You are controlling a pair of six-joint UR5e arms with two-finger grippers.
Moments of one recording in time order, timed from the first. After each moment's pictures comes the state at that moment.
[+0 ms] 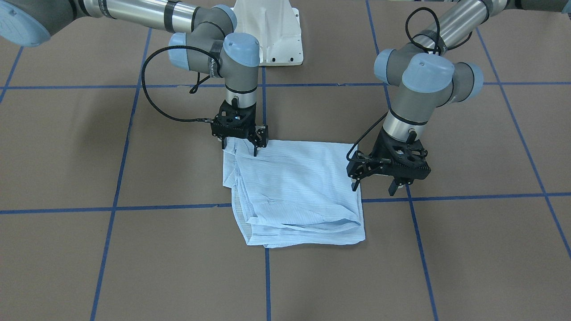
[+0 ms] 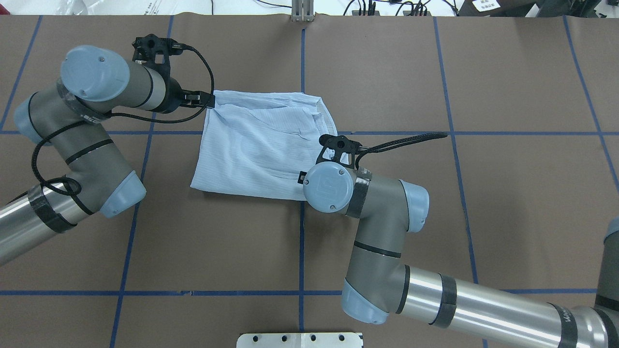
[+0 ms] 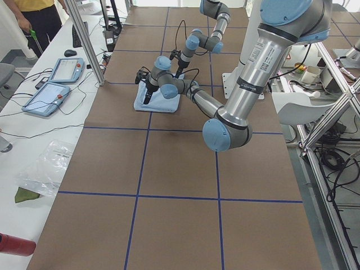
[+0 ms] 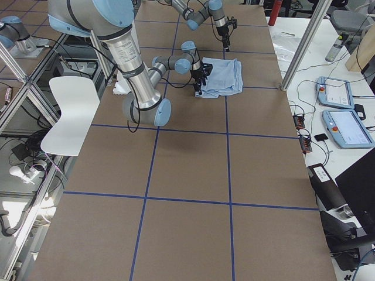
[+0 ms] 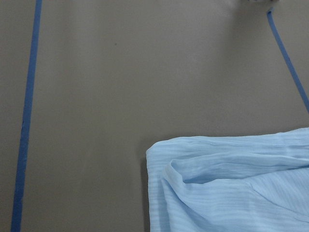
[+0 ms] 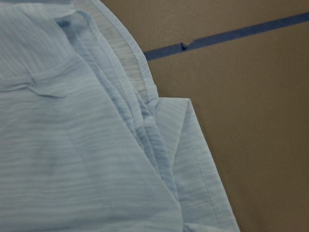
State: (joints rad) left arm -0.78 -2.06 -1.58 -2.07 -1.79 -0.99; right arm 0.38 -0.88 1.54 -1.50 1.48 1.58
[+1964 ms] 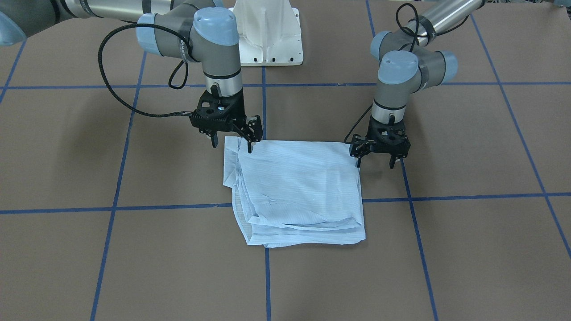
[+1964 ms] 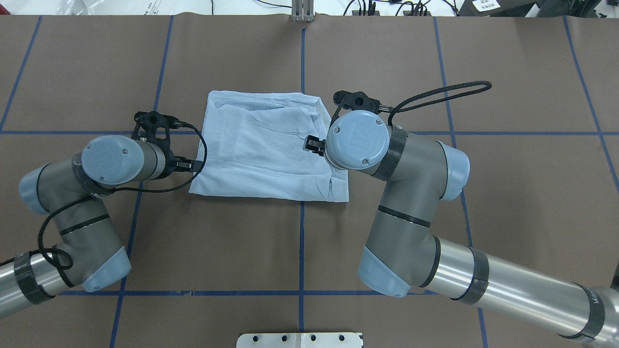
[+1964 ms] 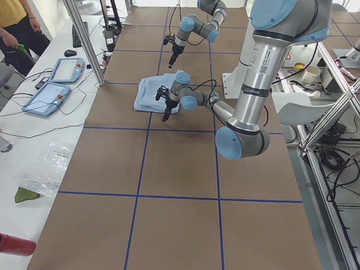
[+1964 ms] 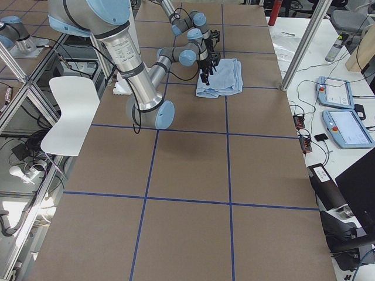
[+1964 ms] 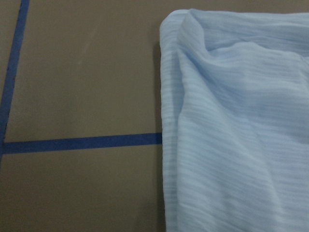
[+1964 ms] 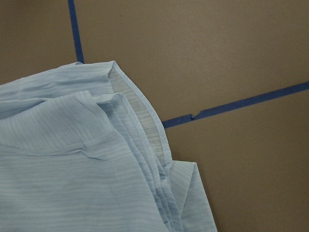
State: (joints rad) left arm -0.59 -1.87 -1.69 -1.98 -1.60 -1.02; right arm 0.49 -0.89 1.70 -1.55 1.57 1.50
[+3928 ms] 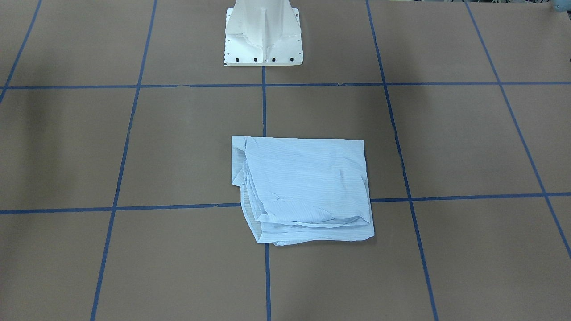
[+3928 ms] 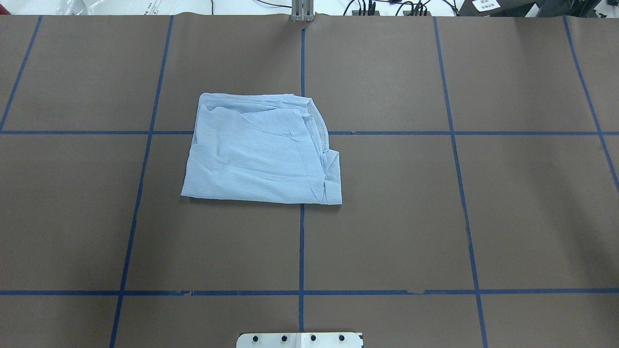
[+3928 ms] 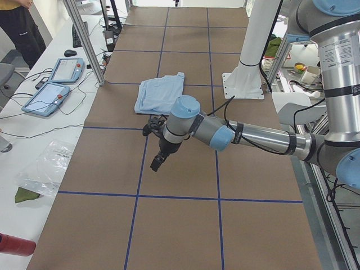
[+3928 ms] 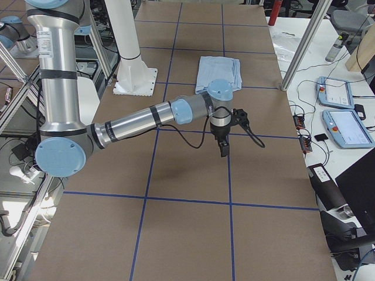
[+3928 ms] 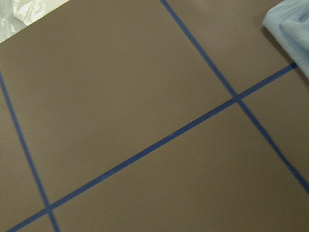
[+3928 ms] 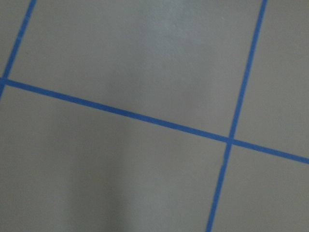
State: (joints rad) left arm -1.51 -1.32 -1.92 -1.91 -2.16 0.08; right arm 1.49 -1.71 1.91 -1.58 2.27 0.01
